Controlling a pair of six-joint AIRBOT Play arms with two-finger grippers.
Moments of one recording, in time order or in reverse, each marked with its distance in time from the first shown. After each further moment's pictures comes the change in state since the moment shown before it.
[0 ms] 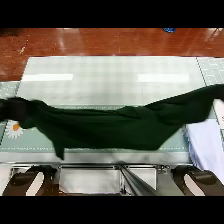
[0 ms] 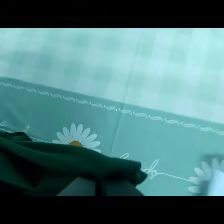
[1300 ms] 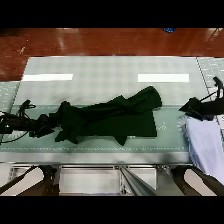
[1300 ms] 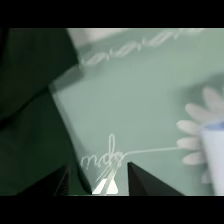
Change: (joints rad) left arm 0.428 -0.558 -0.392 -0.163 0.151 0.299; right arm -0.482 -0.309 -0.555 0.220 -0.270 -0.169
